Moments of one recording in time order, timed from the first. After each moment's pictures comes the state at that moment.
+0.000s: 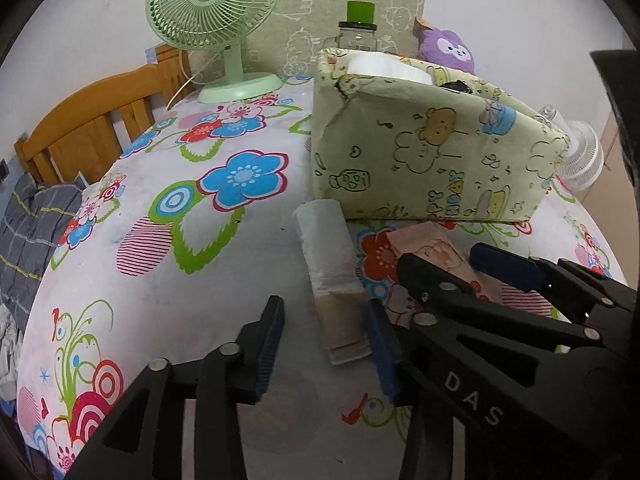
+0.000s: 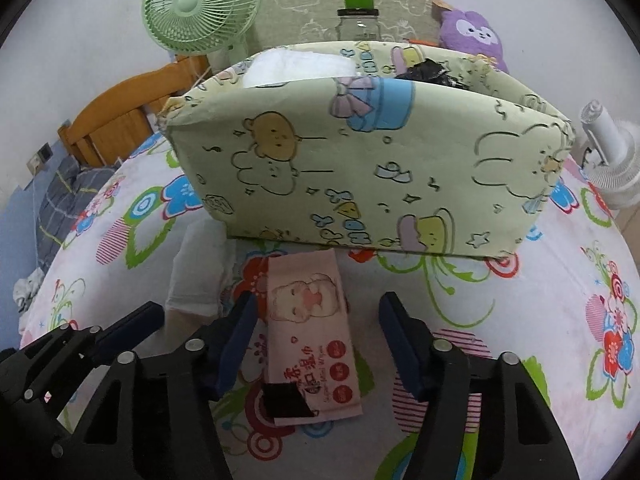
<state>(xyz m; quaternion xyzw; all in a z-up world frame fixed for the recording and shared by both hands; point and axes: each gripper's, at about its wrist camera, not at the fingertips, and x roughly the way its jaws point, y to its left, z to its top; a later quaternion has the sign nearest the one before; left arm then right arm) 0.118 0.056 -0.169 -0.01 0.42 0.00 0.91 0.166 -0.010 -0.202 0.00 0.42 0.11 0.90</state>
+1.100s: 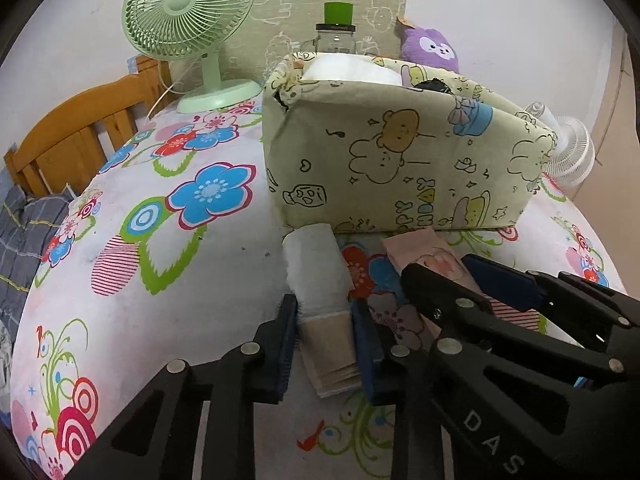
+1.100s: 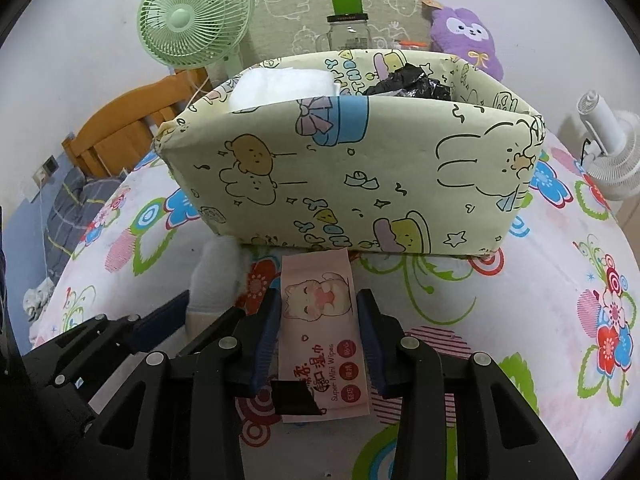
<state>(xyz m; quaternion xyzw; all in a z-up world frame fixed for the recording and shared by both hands) 0.124 0.034 -0.168 -0.01 0.42 -0.03 0.91 0.160 -0.026 -0.192 0.02 0.41 0.11 0.90</state>
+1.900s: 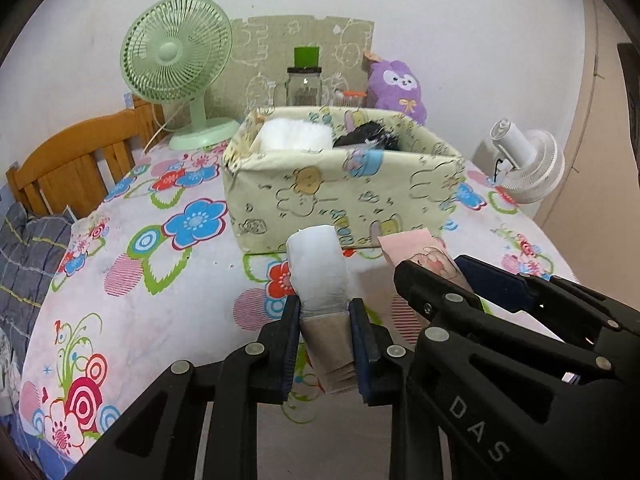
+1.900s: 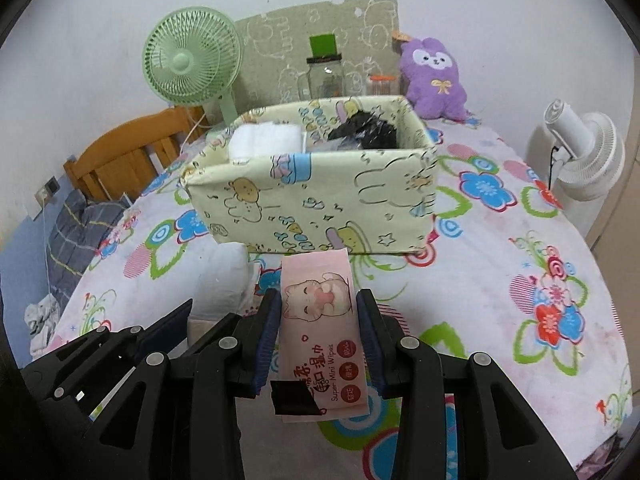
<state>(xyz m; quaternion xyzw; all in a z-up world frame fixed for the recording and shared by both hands) 0.081 -0.001 -0.124 0.00 0.37 -0.05 0.93 0.106 -0.063 -0.151 0.03 0.37 0.09 0.93</state>
